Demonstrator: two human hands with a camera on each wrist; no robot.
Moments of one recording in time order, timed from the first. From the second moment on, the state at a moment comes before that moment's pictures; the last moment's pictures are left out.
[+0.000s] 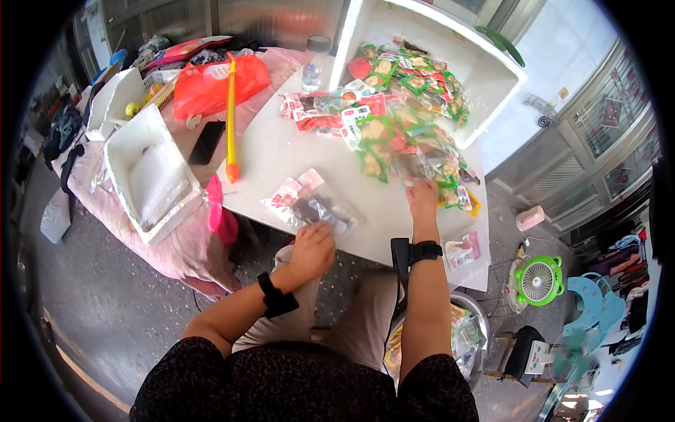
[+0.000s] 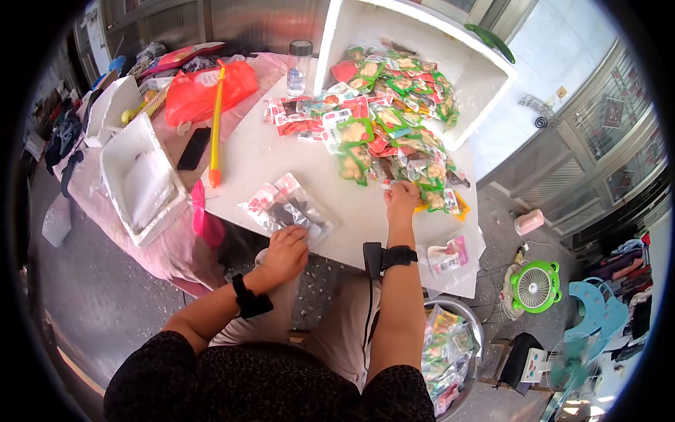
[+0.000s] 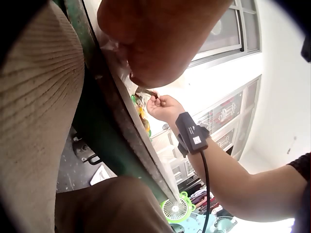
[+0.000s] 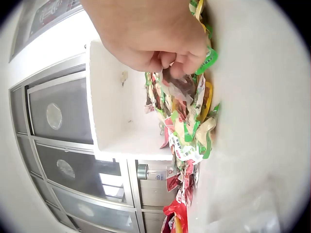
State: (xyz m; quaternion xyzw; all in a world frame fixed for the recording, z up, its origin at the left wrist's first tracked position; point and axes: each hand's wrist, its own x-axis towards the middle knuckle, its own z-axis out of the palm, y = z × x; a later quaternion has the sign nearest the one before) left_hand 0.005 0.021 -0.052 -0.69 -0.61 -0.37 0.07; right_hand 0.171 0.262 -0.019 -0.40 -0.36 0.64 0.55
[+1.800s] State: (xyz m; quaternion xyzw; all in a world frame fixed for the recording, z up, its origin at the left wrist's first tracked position) left_hand 0.005 0.022 -0.026 -0.69 -0.63 -0.34 -0.04; right_hand 0.247 0.037 -0.042 -0.26 -0.21 0.81 0.48
